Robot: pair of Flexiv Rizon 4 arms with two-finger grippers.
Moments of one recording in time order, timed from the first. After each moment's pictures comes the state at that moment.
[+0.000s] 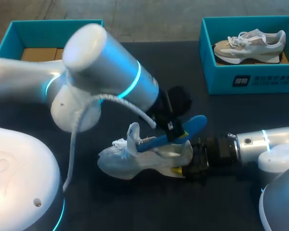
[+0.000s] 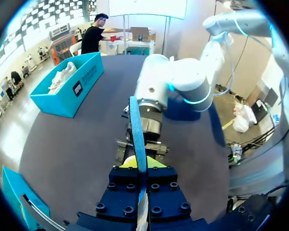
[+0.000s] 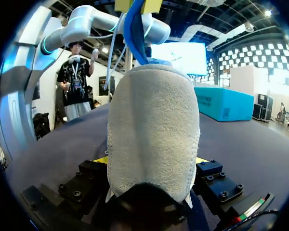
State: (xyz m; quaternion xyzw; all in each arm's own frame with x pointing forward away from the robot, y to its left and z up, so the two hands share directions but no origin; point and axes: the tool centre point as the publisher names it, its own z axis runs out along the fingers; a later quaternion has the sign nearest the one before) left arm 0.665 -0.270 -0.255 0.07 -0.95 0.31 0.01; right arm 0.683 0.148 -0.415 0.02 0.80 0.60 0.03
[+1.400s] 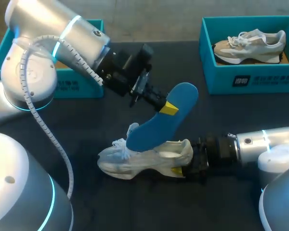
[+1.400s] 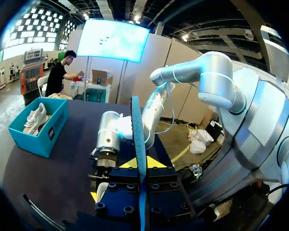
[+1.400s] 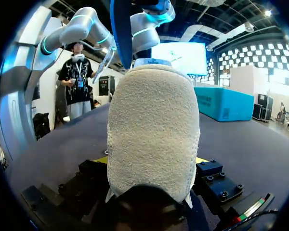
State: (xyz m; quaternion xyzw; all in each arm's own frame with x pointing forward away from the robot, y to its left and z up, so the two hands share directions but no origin) left arm 0.631 -0.236 -0.125 -0.03 -0.86 0.48 0.17; right arm 0.683 0.148 -0.415 0.02 0.80 0.60 0.03
